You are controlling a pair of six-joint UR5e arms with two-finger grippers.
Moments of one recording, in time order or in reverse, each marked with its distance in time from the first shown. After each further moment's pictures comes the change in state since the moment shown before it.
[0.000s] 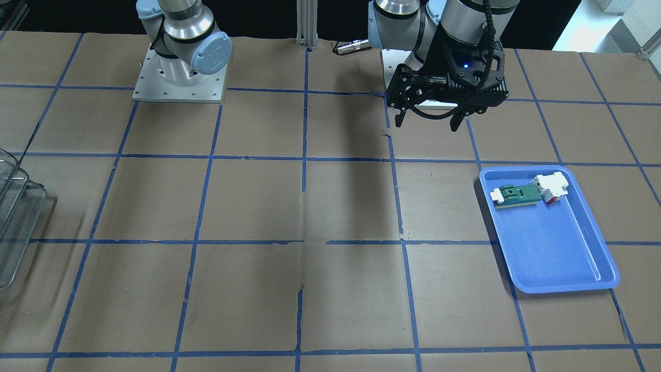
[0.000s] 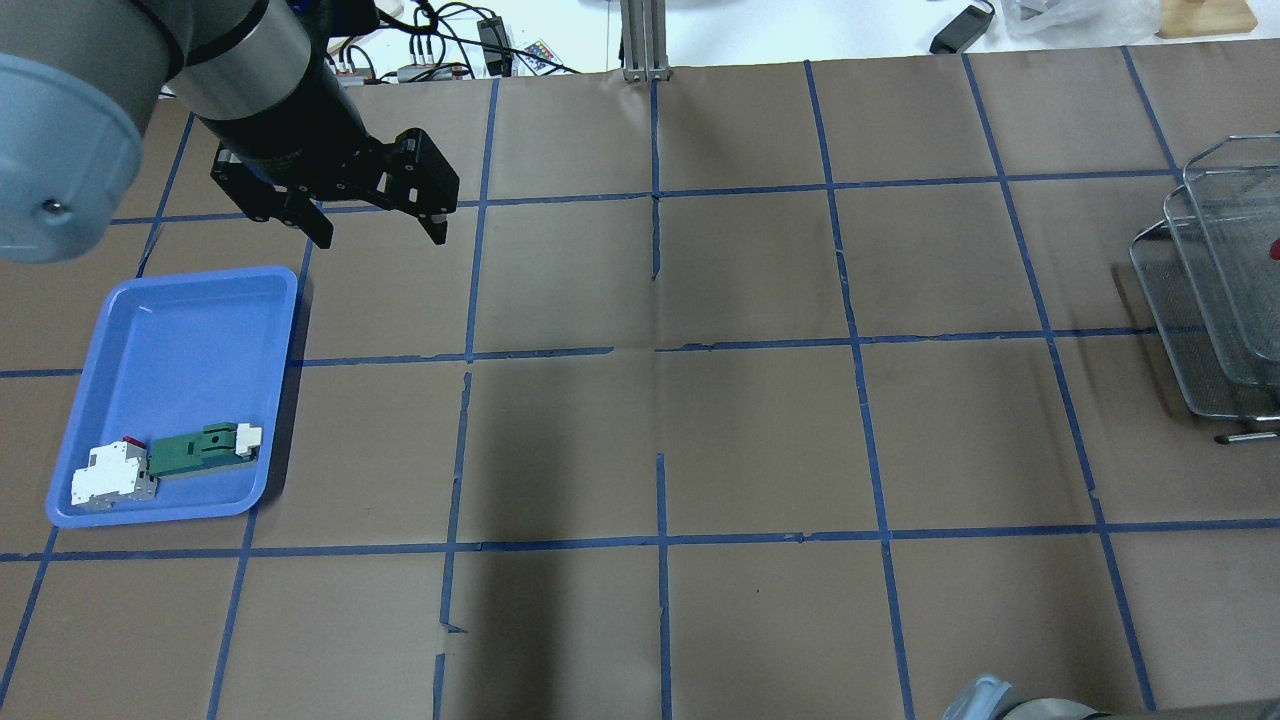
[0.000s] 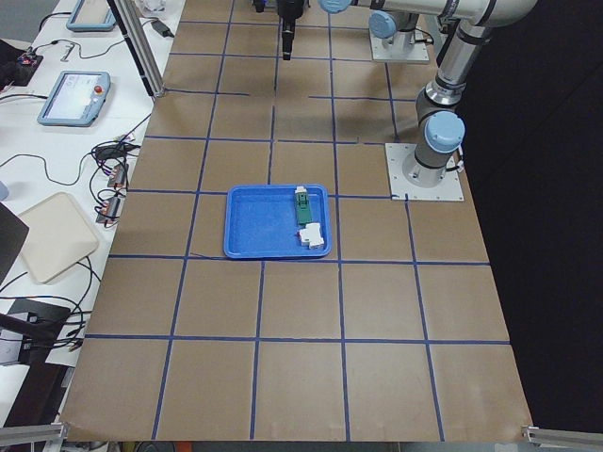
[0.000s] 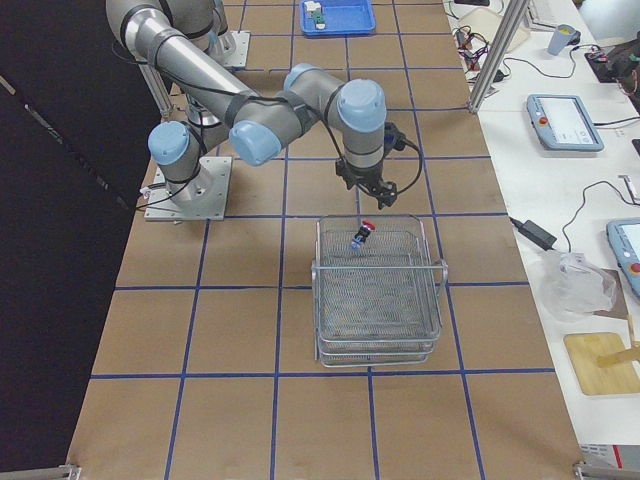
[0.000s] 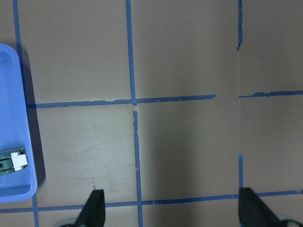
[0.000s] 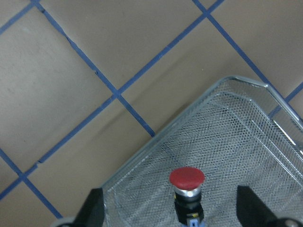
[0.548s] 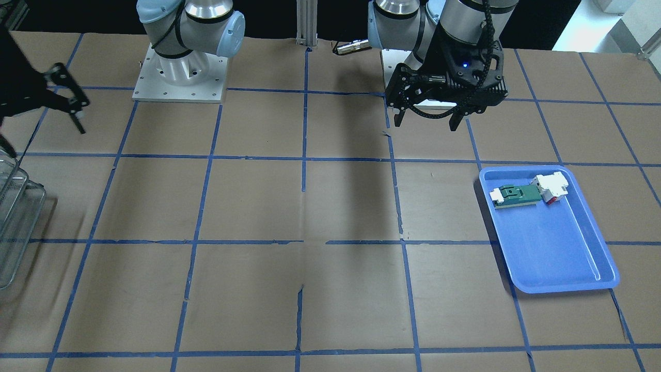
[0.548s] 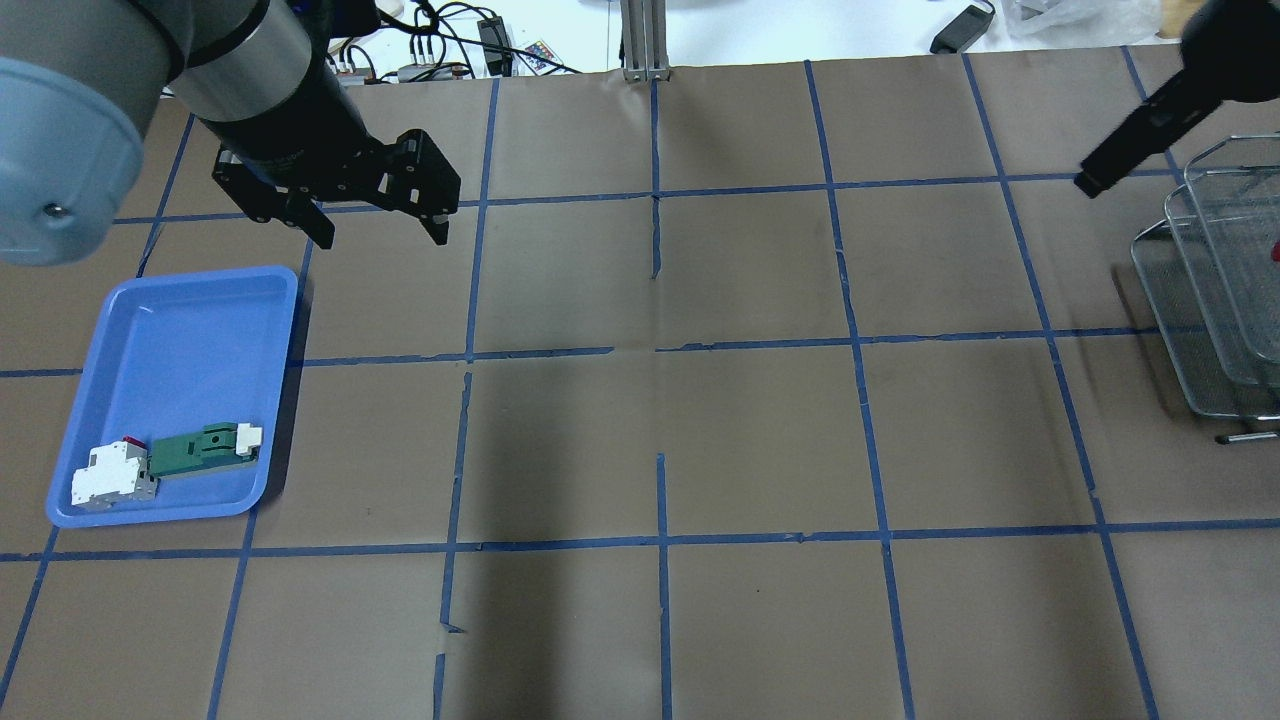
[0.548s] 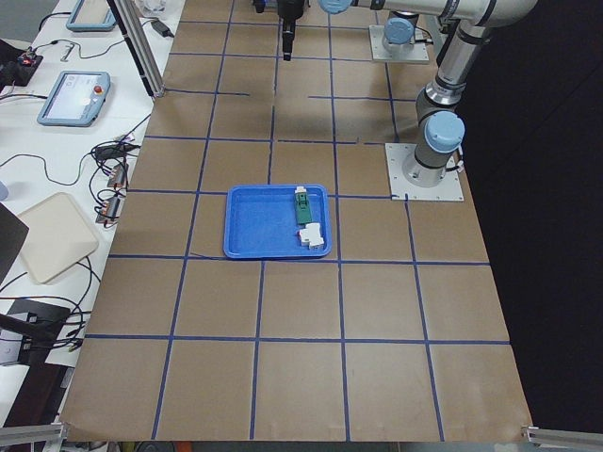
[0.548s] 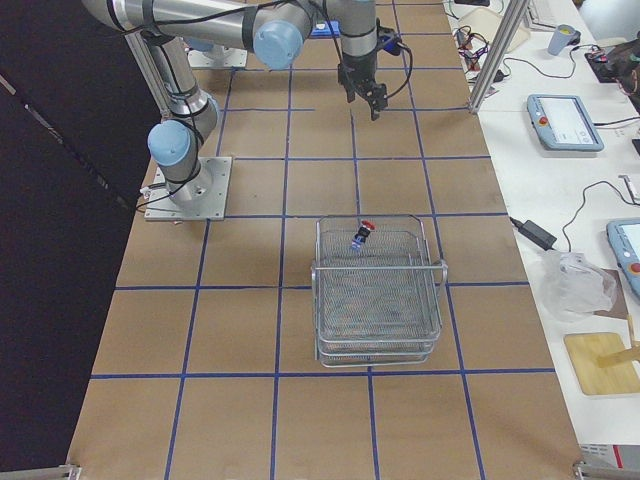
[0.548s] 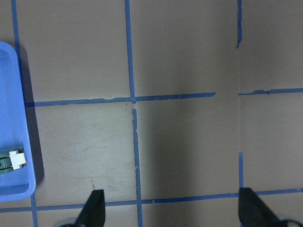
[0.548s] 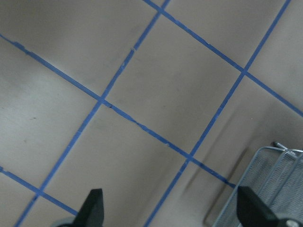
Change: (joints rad) left arm 0.000 0.000 0.000 0.002 -0.003 0.001; right arm 0.503 -0.146 0.034 0.002 -0.170 0.757
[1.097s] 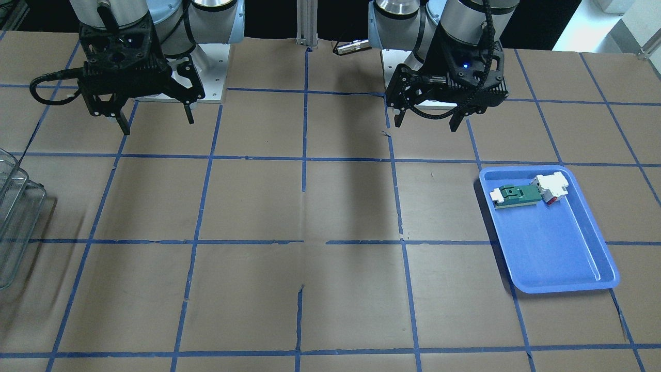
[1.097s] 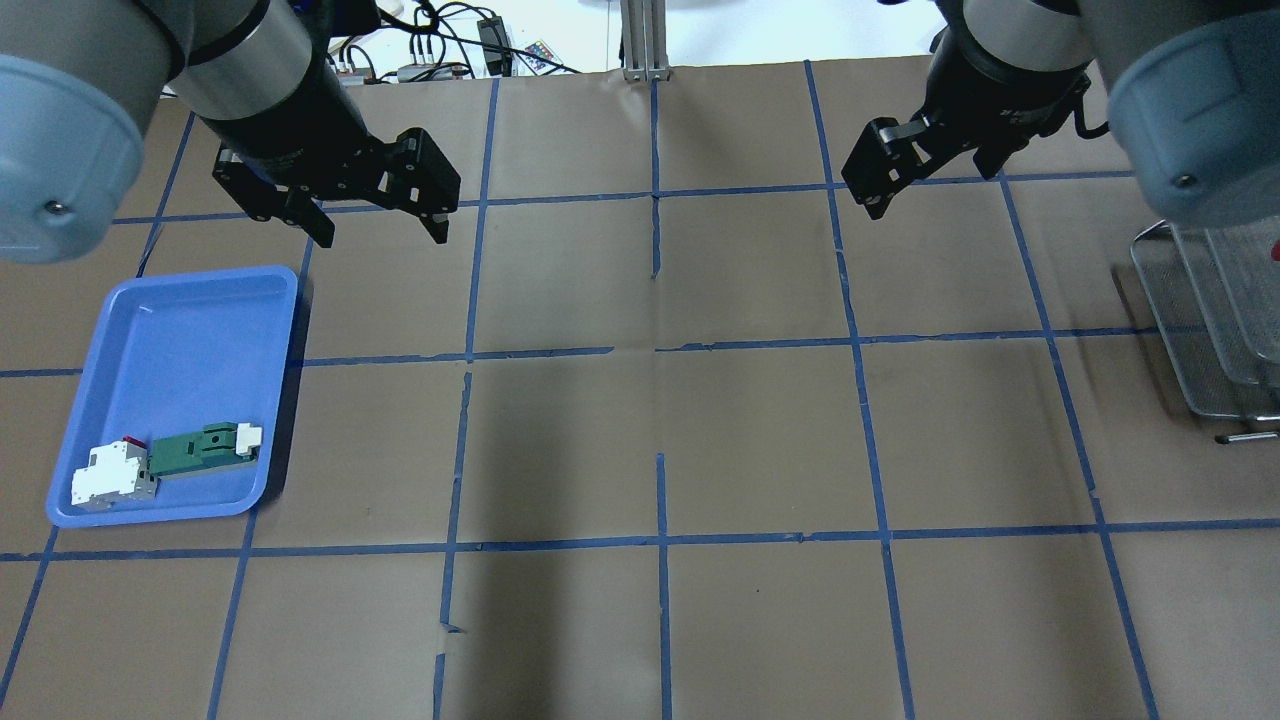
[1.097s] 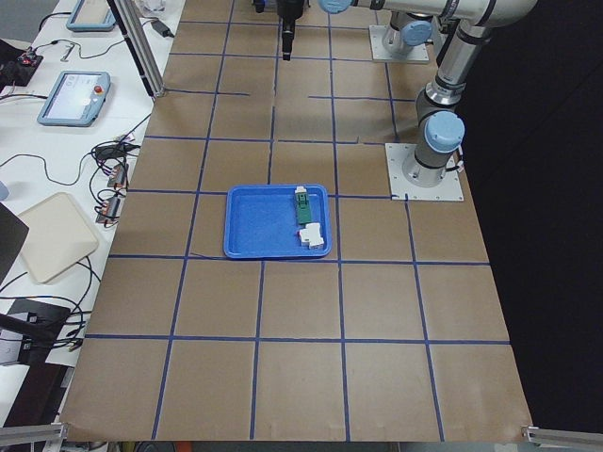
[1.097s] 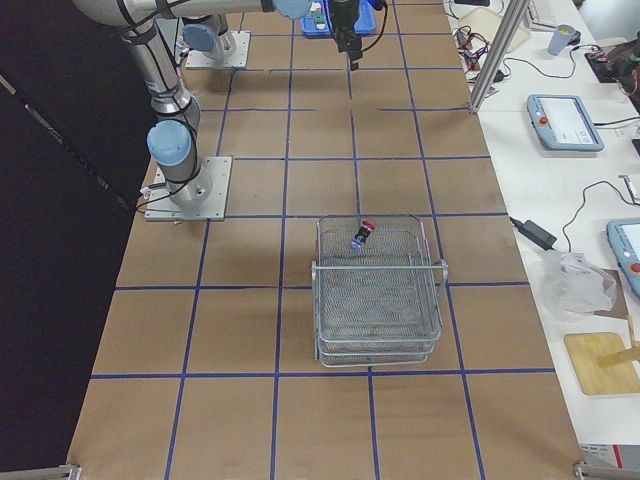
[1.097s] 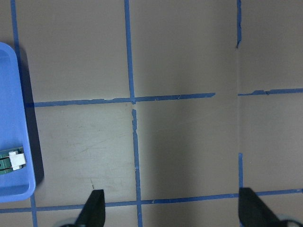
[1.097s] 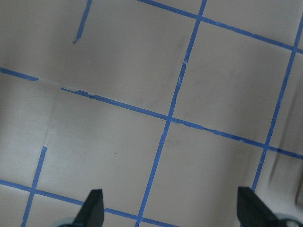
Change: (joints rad) left arm 0.000 -0.002 0.002 0.000 0.000 0.000; right arm 0.226 0.016 -0.029 0.065 -0.022 0.529
